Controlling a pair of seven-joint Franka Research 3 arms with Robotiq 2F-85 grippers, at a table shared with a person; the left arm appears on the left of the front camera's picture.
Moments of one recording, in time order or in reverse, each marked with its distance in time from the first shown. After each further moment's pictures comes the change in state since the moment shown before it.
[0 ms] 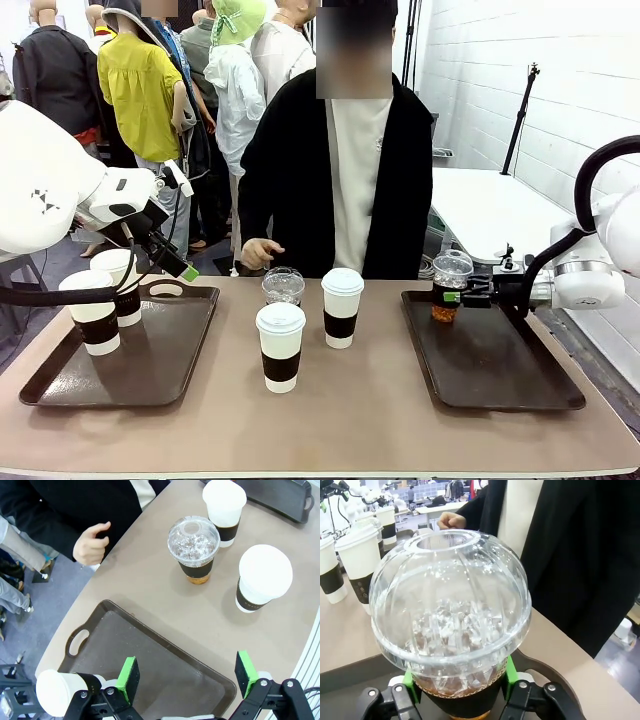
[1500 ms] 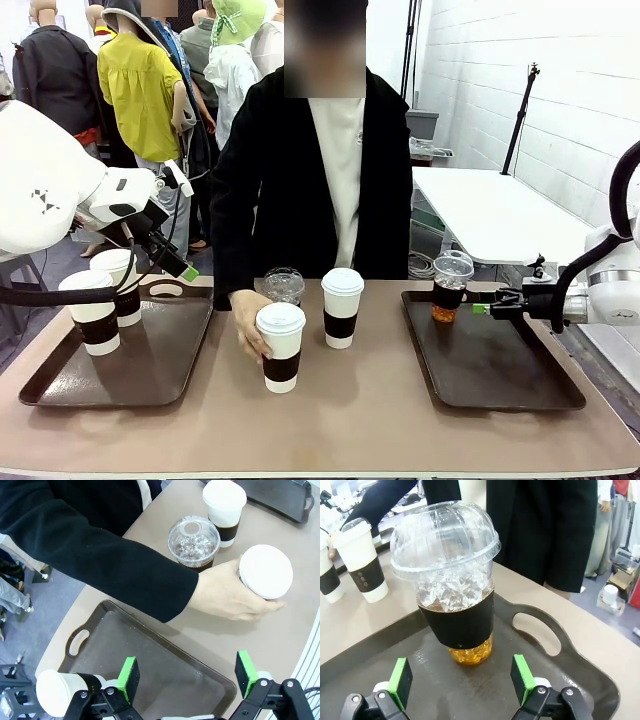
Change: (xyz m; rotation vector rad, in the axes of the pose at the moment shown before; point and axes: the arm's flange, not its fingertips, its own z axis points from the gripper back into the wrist) left arm 0.000 0.000 0.000 0.000 0.000 0.000; right arm -0.019 0.030 0.061 -0.117 0.038 -0.117
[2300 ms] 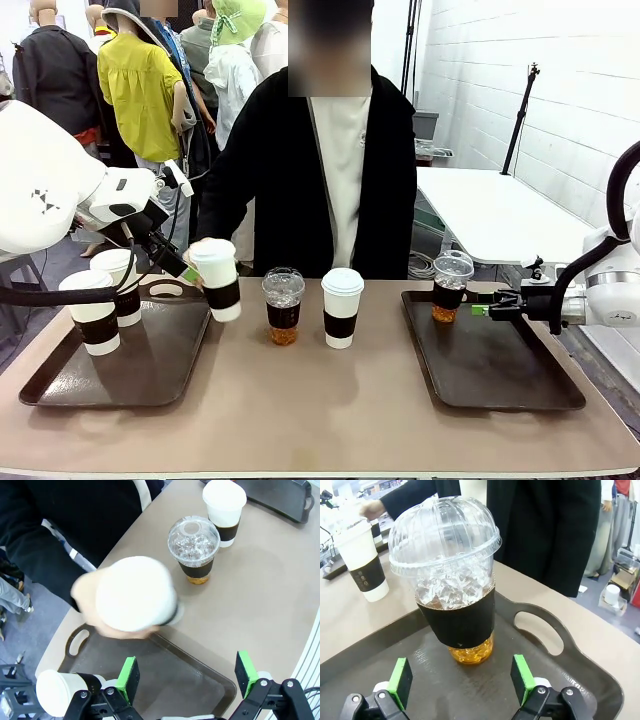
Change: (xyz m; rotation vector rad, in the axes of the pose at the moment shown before) left arm 0.000 0.000 0.000 0.000 0.000 0.000; right arm -0.003 -0.002 -0.003 0.009 -0.002 -0.004
